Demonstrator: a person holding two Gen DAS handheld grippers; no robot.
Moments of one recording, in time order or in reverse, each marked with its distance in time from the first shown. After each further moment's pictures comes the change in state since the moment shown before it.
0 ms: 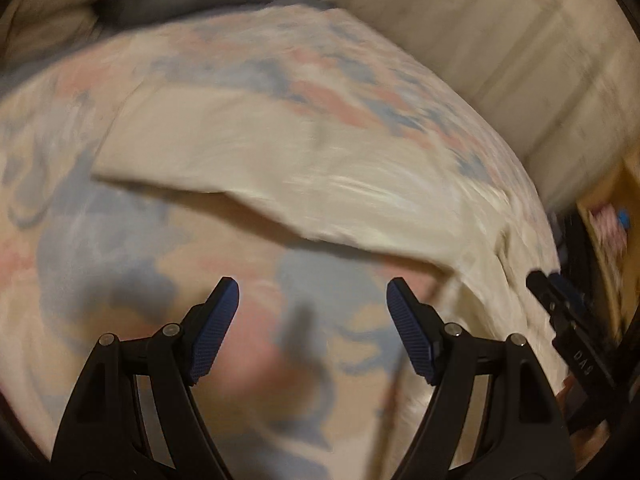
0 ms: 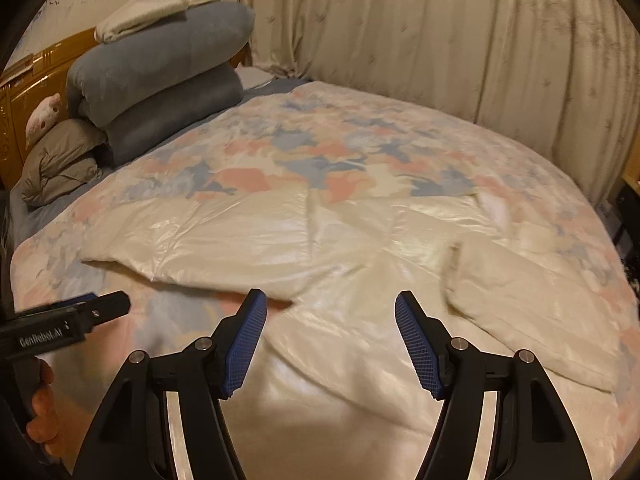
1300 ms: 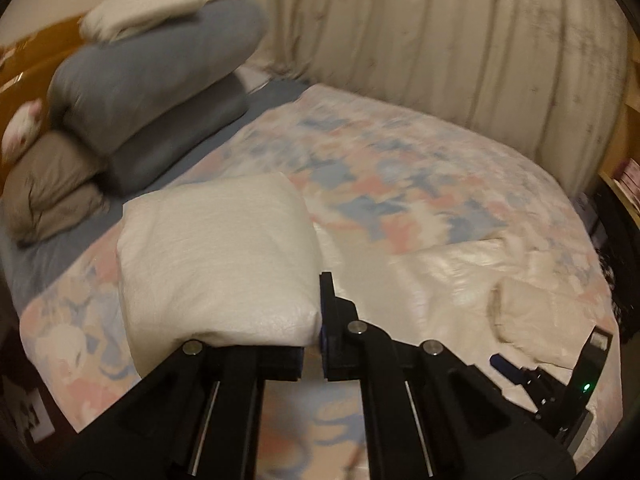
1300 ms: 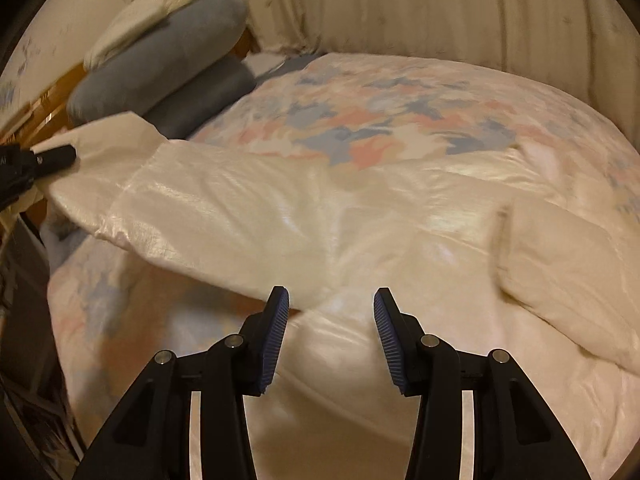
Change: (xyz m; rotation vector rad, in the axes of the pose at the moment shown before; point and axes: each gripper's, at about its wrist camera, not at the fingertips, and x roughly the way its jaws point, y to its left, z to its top) left arm -0.093 -0.185 0.070 0.355 -0.261 0.172; right arm 0.068 -0.091 0.002 0.185 0.061 0.171
